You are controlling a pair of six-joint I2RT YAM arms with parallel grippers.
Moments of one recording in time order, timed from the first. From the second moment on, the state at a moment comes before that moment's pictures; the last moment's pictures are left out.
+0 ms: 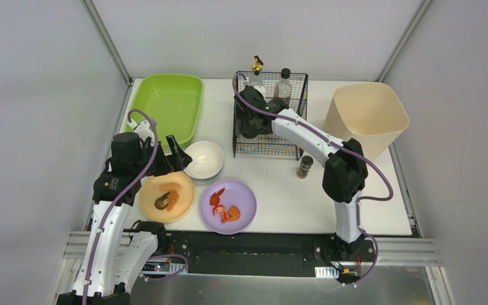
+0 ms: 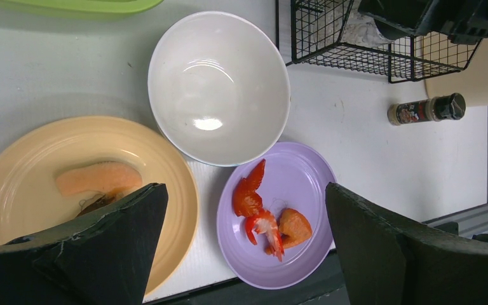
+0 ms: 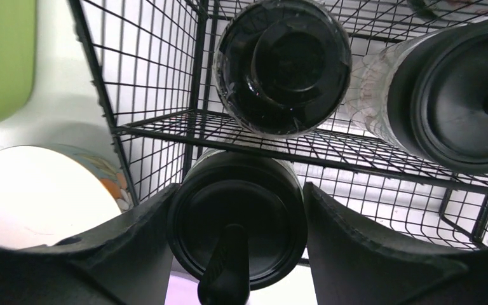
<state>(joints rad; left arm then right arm) -0.06 0.71 0.88 -0.79 0.29 -0.39 0.77 1.98 1.83 -0.80 0.30 0.58</state>
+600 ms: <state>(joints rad) -0.06 0.71 0.88 -0.79 0.29 -0.39 0.77 2.02 1.86 -0.78 0.30 0.58</state>
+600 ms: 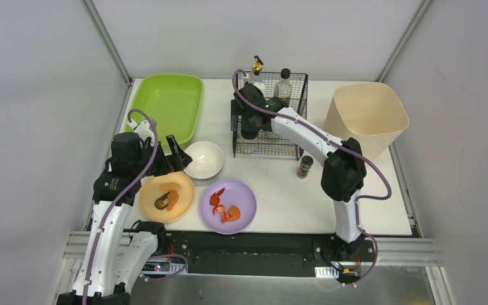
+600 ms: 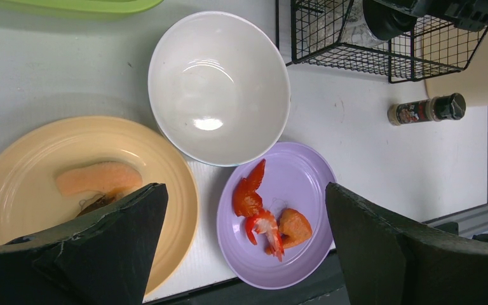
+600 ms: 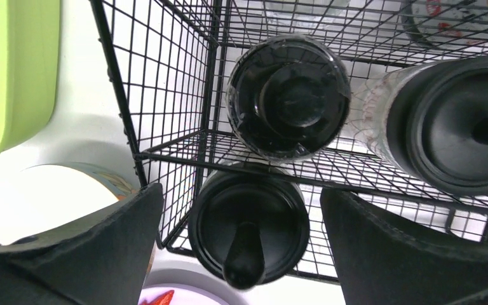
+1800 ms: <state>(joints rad) -0.06 0.69 0.88 -0.79 0.29 -0.39 0.65 1.14 1.04 -0.75 0.50 0.62</state>
